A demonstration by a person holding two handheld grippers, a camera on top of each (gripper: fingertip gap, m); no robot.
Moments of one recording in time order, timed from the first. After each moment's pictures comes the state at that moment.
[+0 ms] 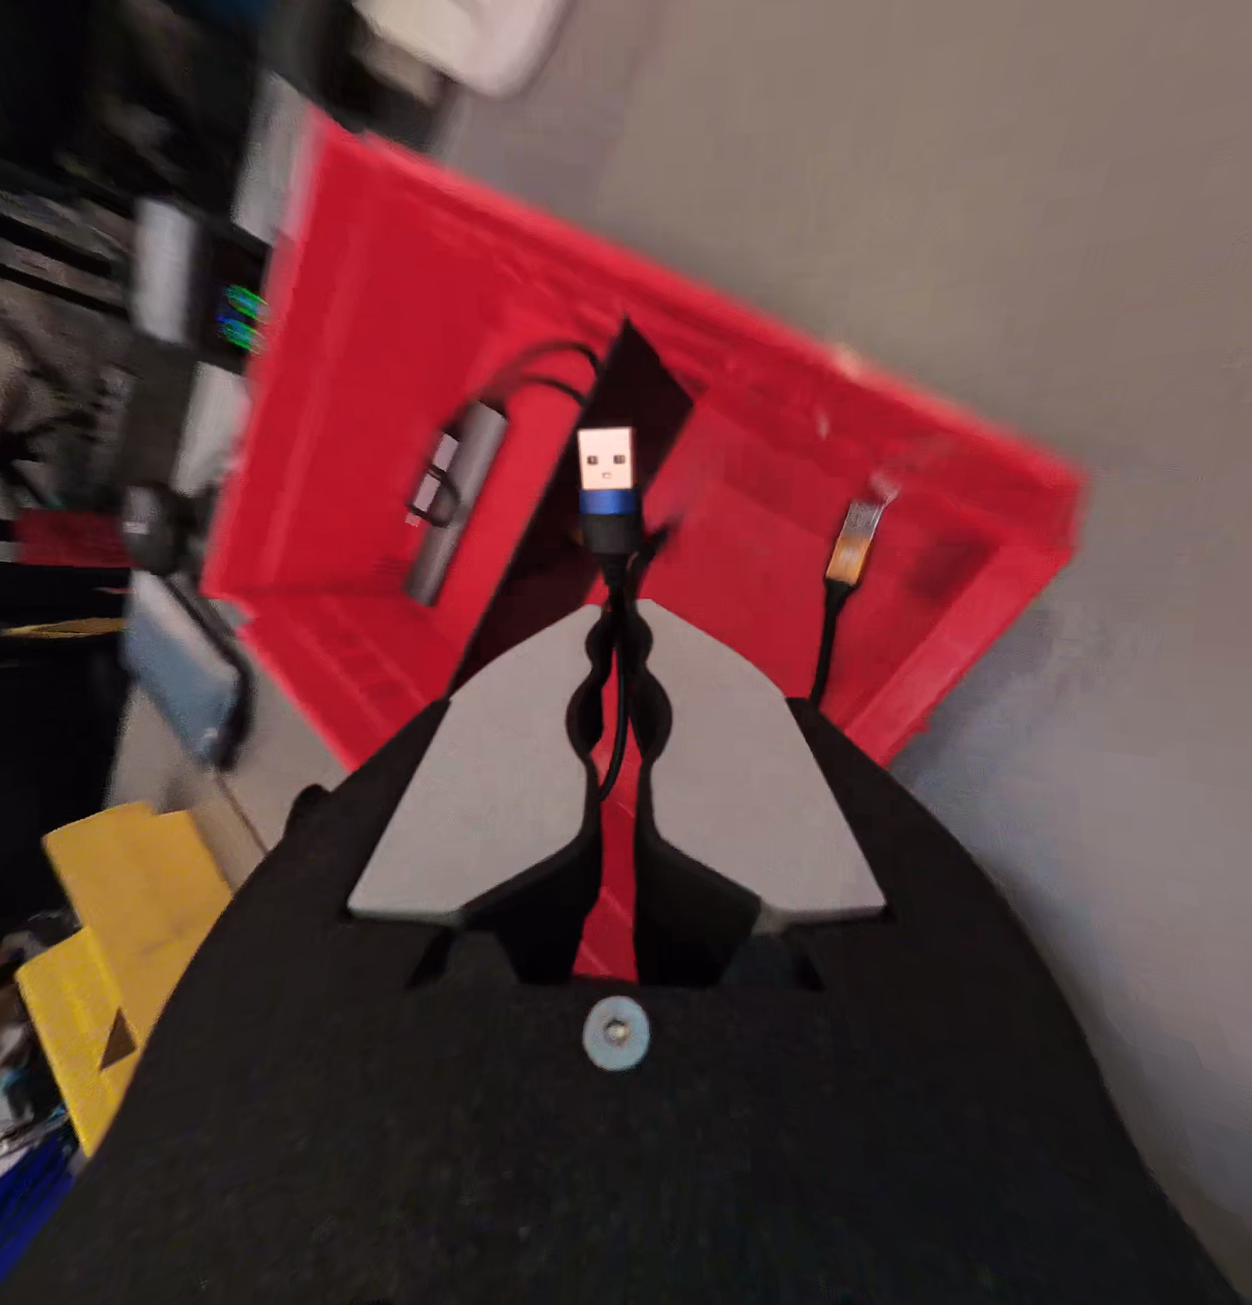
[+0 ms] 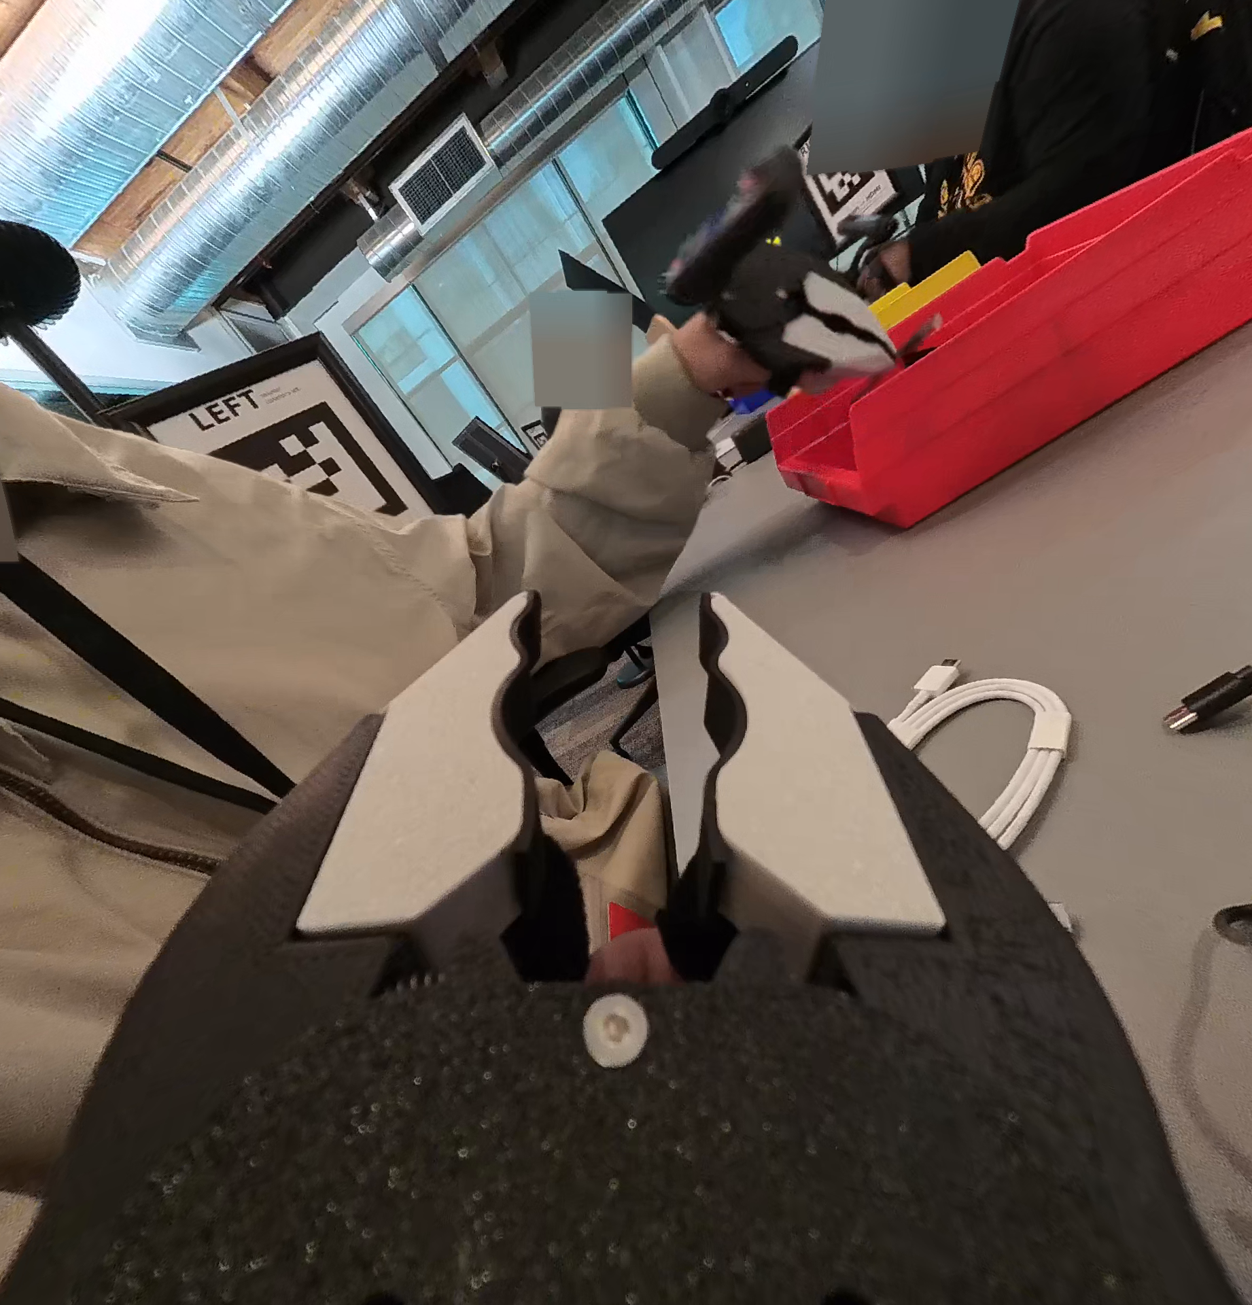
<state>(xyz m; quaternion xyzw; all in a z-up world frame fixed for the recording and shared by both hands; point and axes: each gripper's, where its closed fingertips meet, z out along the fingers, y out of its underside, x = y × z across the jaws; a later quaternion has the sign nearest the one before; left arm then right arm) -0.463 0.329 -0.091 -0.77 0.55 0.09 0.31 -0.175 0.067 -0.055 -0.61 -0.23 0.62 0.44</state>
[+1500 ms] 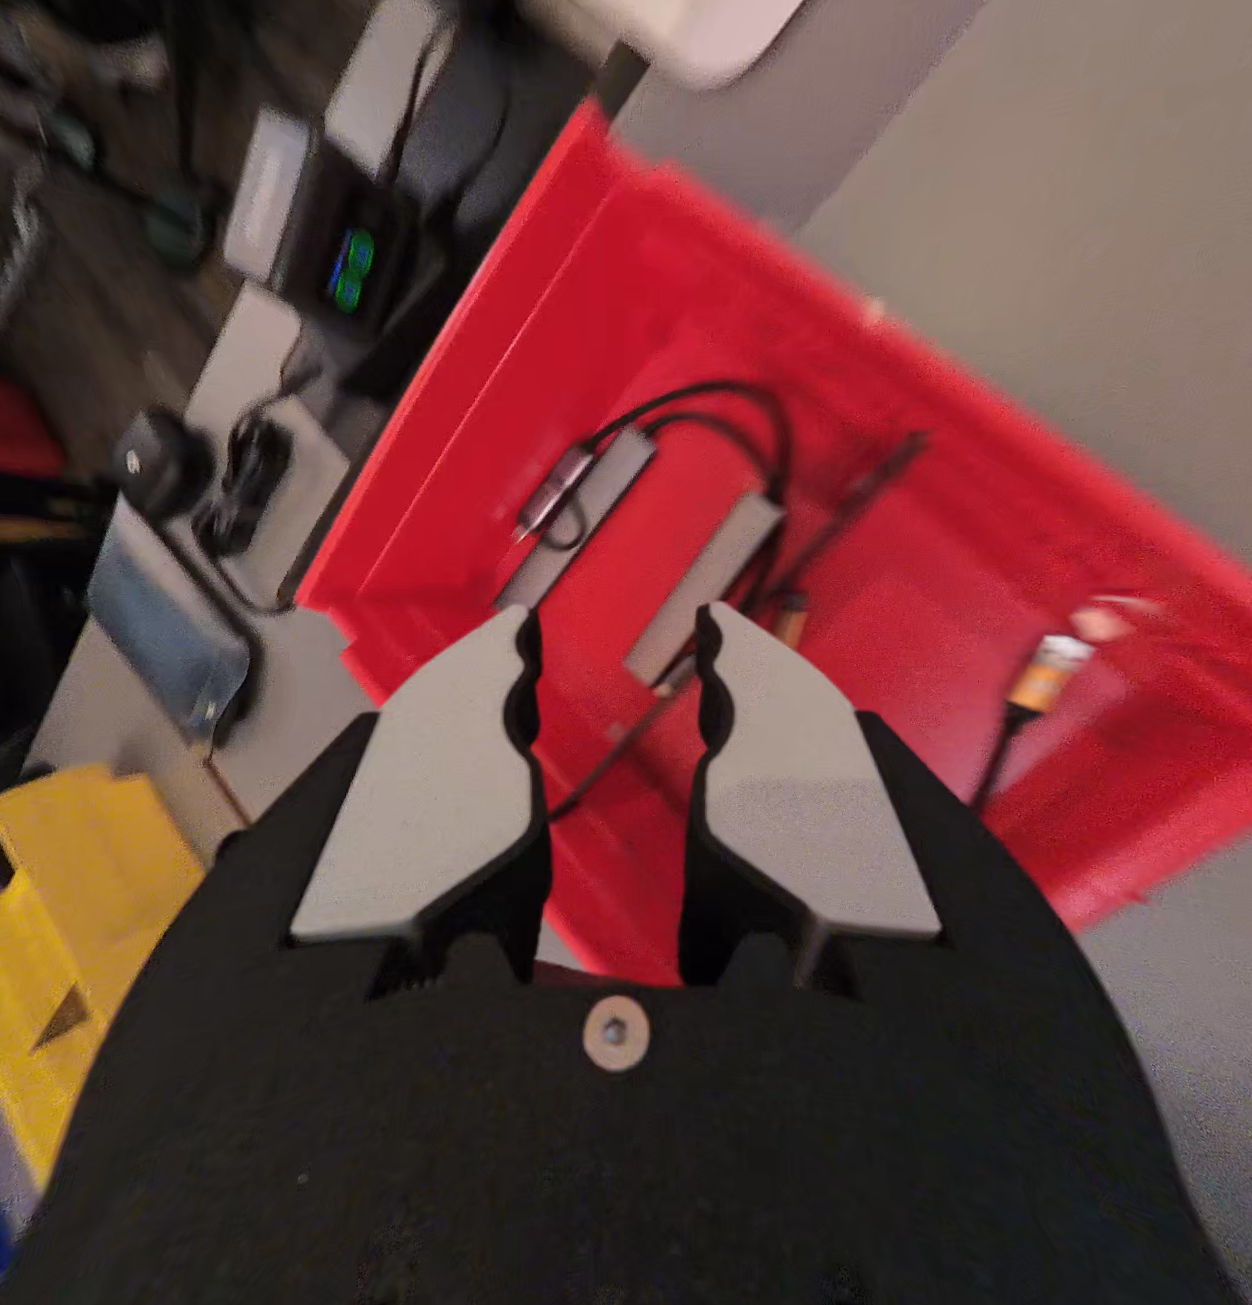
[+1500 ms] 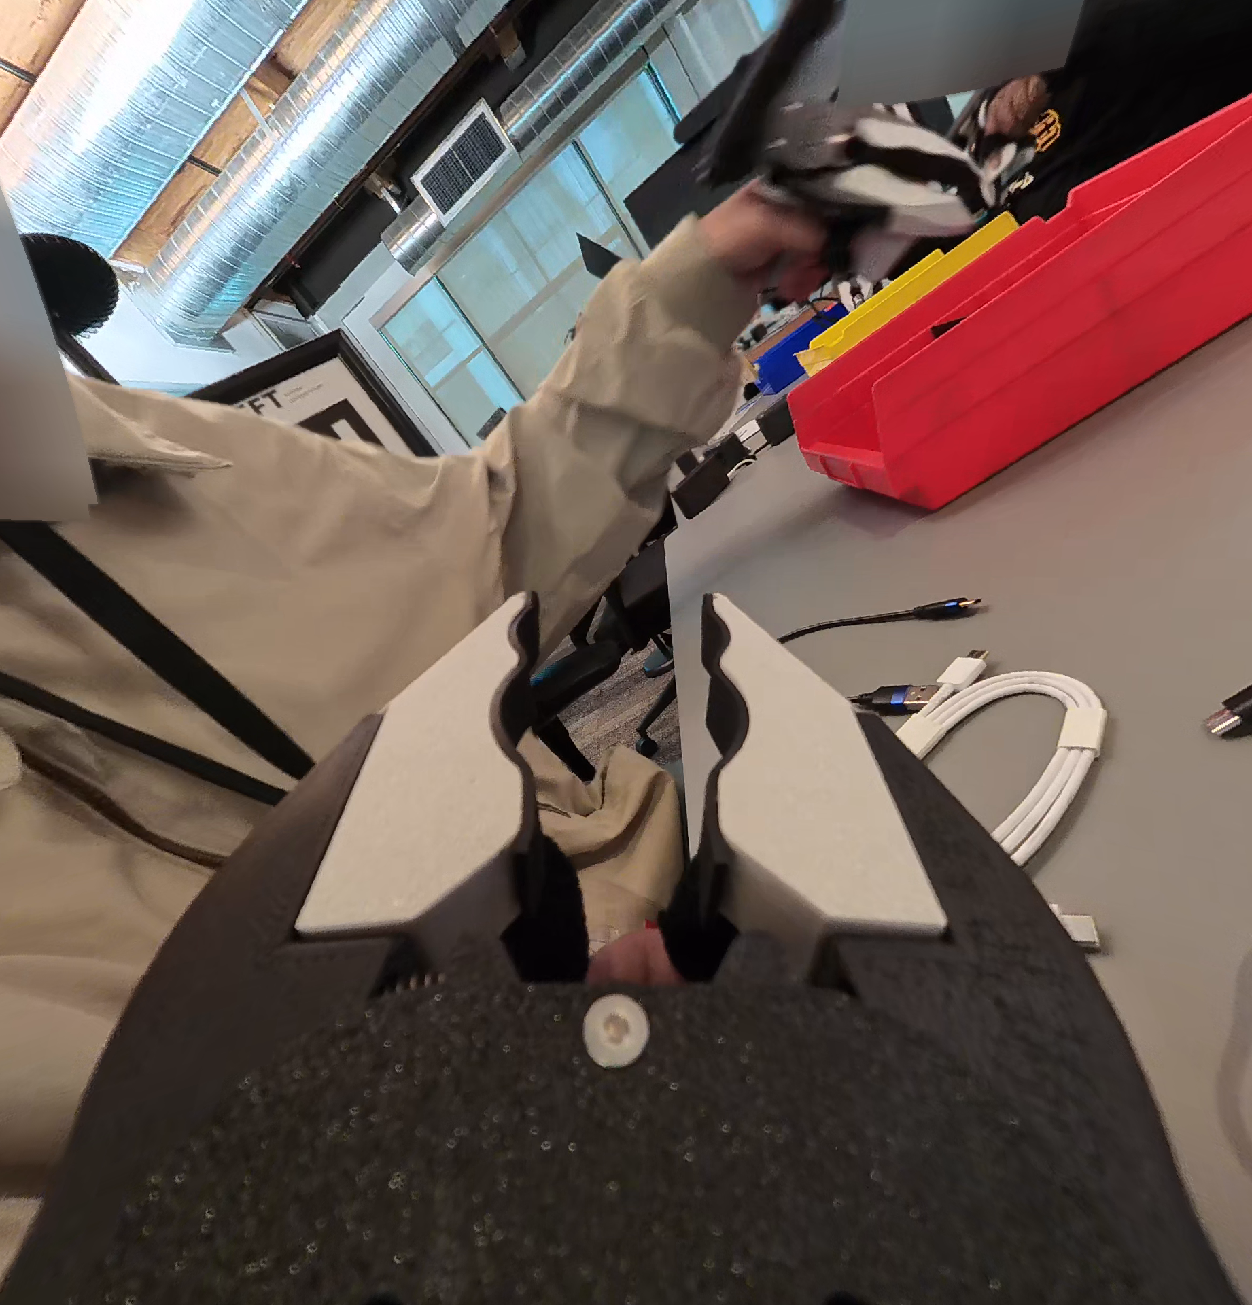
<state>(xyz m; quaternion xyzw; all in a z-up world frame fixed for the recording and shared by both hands) -0.464 0.407 -0.059 -0.82 0.48 0.05 0.31 -0.181 0.068 -0.058 -0.61 -0.23 0.64 0.41</state>
